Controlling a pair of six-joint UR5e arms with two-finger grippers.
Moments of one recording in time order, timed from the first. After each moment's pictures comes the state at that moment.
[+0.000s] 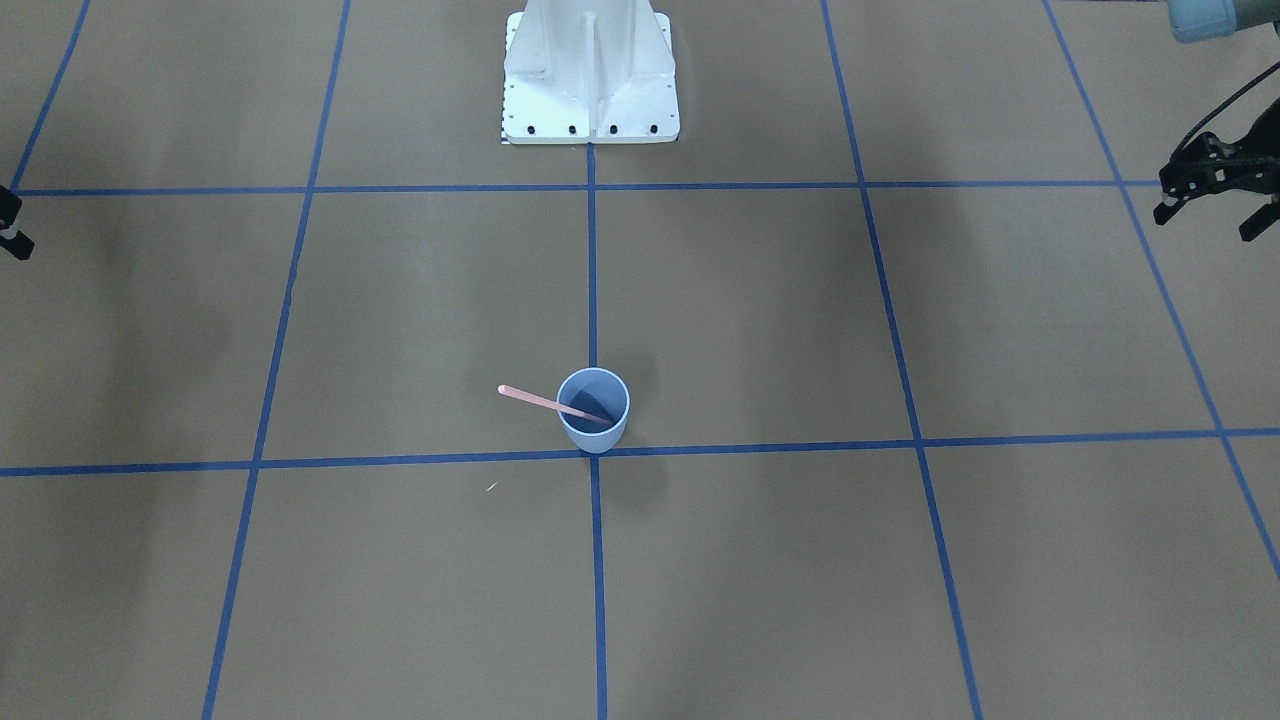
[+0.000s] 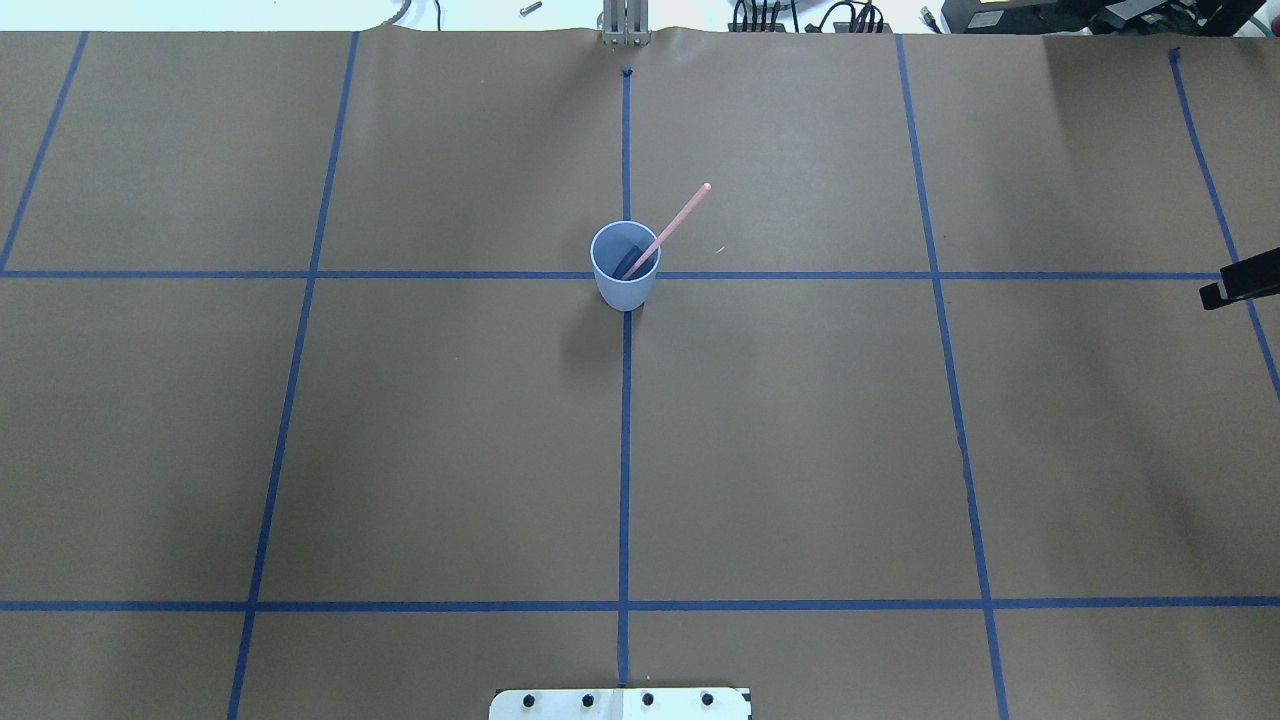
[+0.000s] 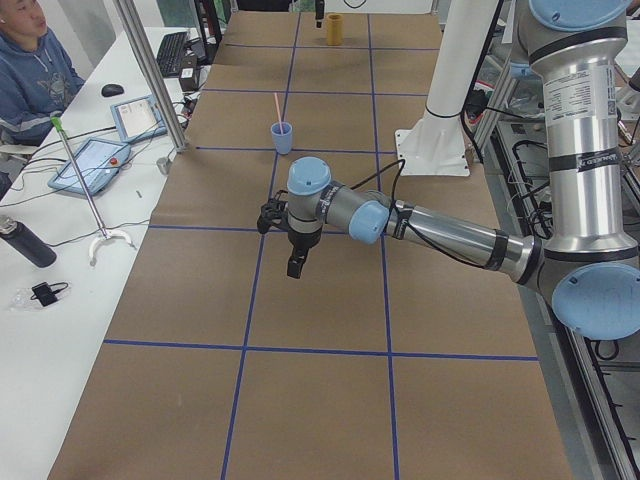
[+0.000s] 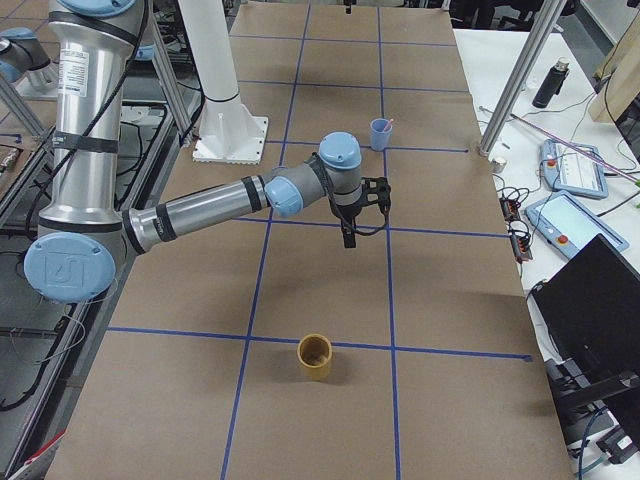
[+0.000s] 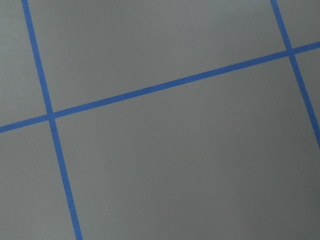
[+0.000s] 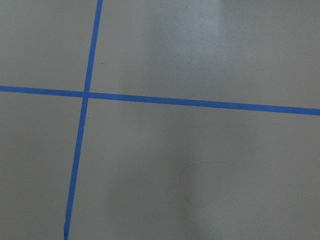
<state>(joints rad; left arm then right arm) -1.29 -1.40 -2.00 -1.74 -2.30 -0.24 1.25 -1.70 2.02 -1.36 2.32 0.51</state>
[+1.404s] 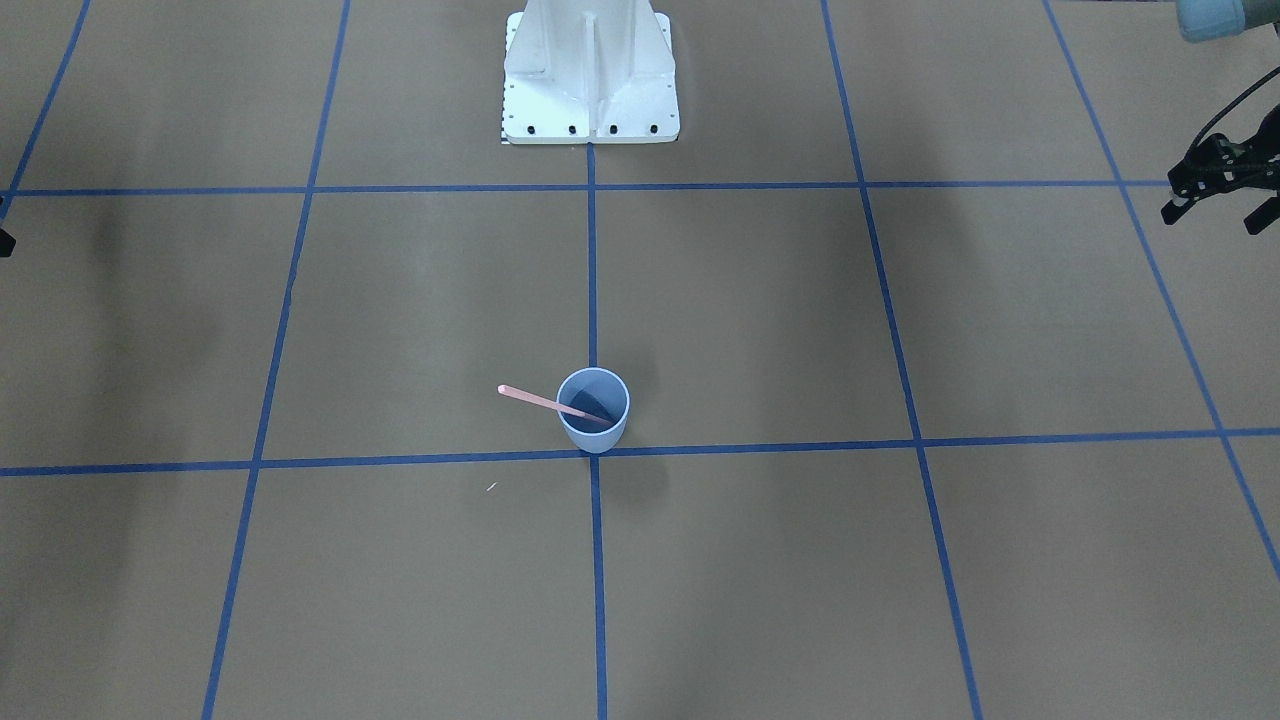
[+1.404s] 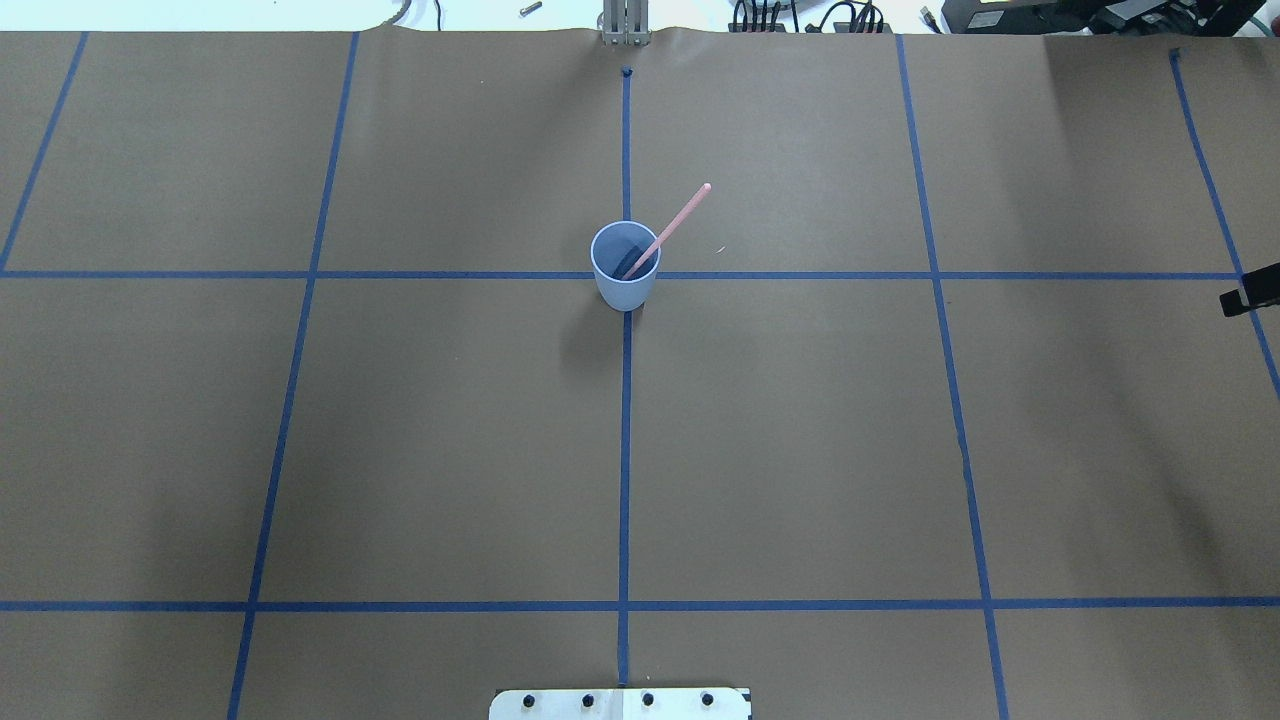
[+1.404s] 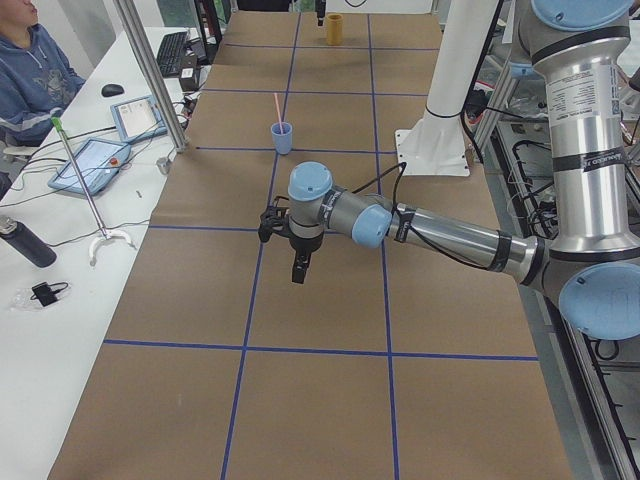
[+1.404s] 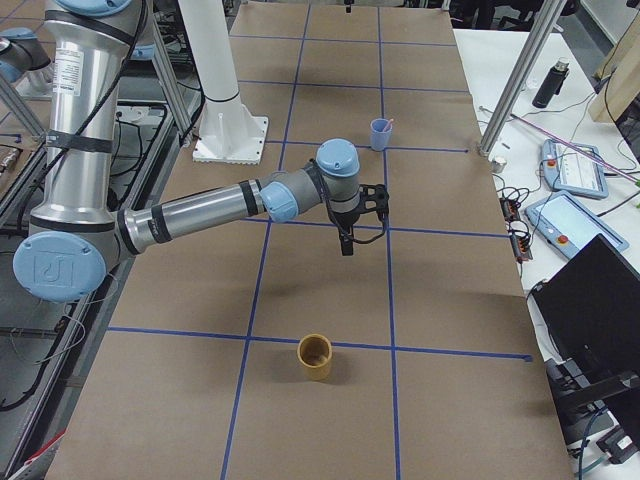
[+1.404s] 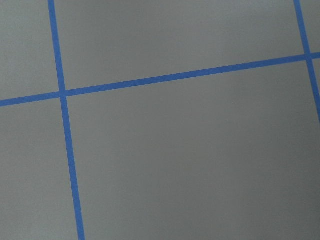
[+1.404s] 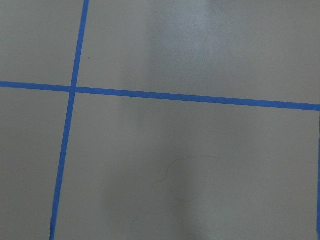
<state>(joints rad) -1.30 -1.39 -1.99 -1.74 -2.30 -0.31 1.26 -1.72 2.01 -1.36 2.32 0.48</state>
